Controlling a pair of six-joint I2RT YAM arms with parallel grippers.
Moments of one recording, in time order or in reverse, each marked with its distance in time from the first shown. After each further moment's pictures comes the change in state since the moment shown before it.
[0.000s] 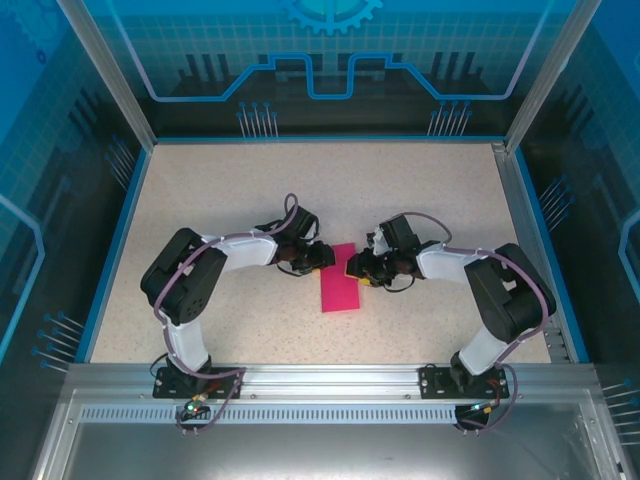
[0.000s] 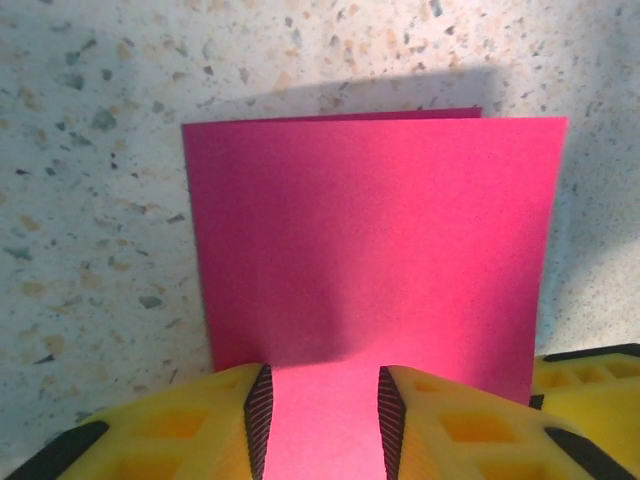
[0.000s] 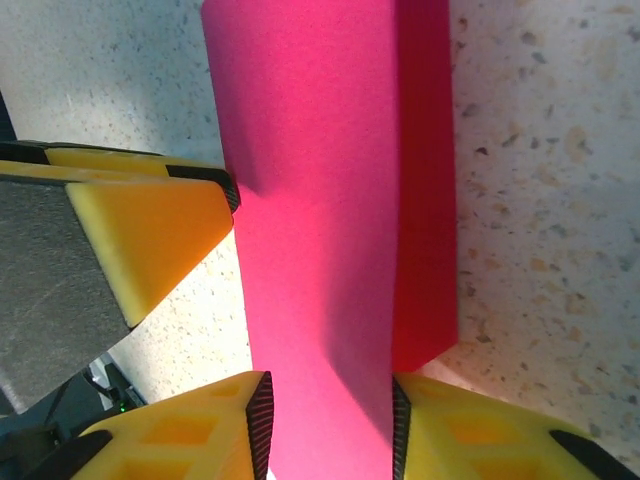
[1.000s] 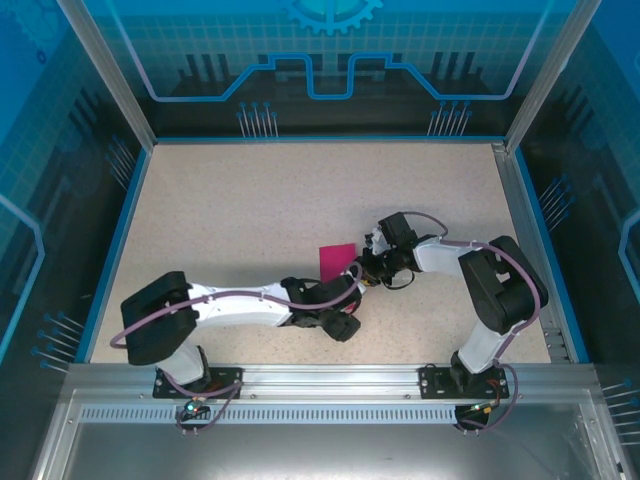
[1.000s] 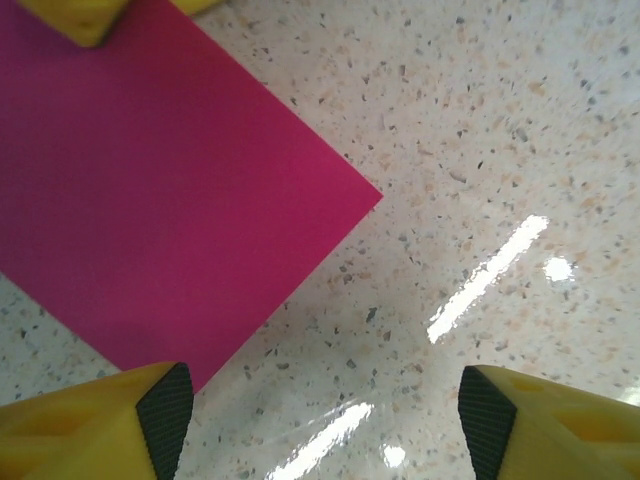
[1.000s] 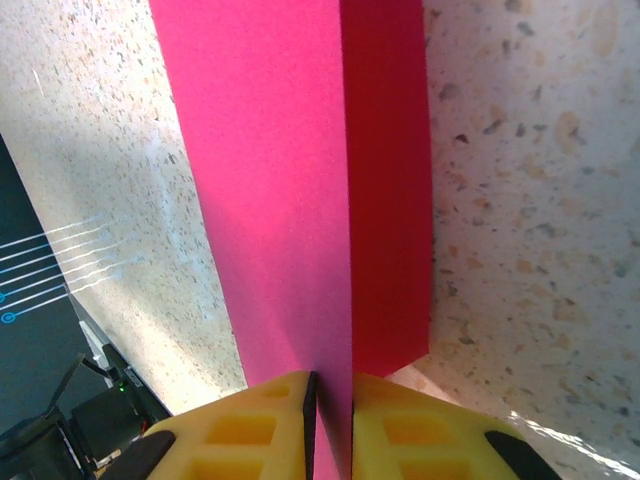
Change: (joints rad) left arm -0.571 -0.205 -0.075 -0.233 -0.499 0.438; right arm -0.016 0.063 0.064 -0.098 -0.047 -0.040
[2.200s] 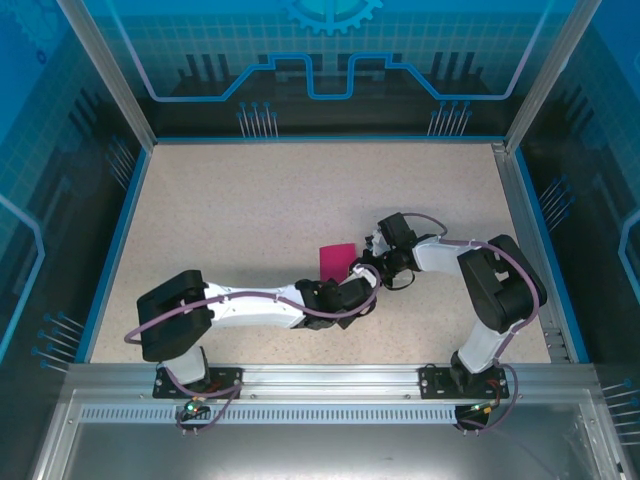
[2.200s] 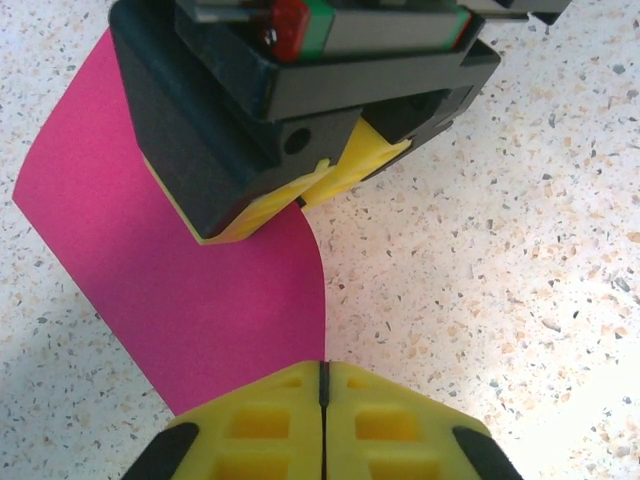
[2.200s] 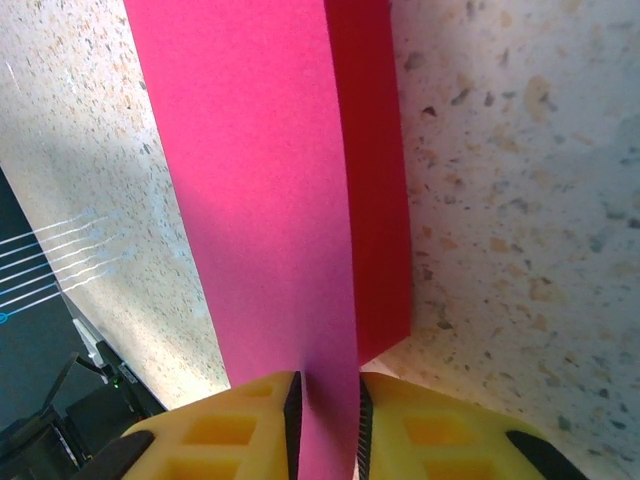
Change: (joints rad) left arm -0.029 0.058 0.073 0.060 -0.272 0.064; right arm 0.000 0.009 0.006 -0.040 0.001 -0.007
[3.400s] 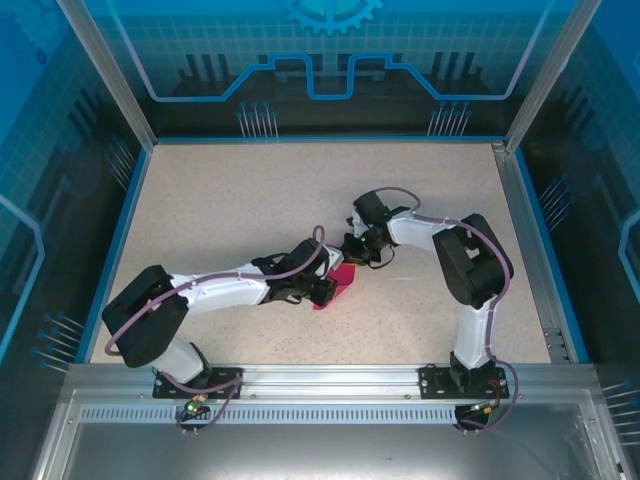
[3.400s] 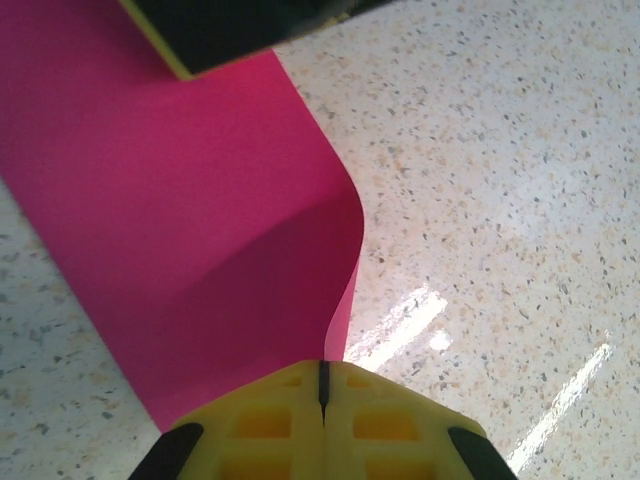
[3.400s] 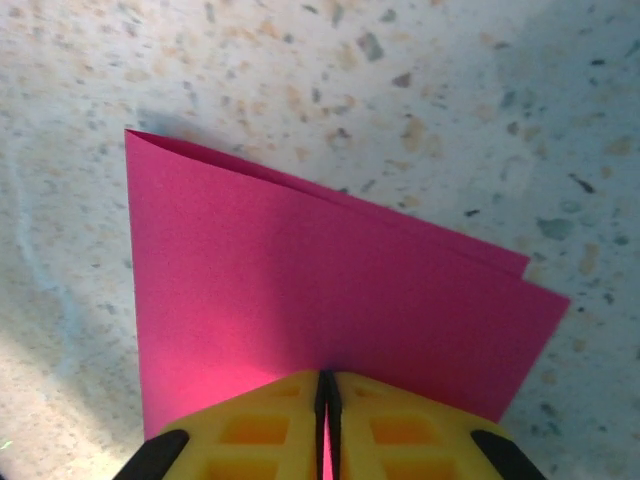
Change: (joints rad) left arm 0.343 -0.145 -0.200 0.164 0.547 -0.097; right arm 0.057 0.235 0.377 -0.240 0.237 -0.224
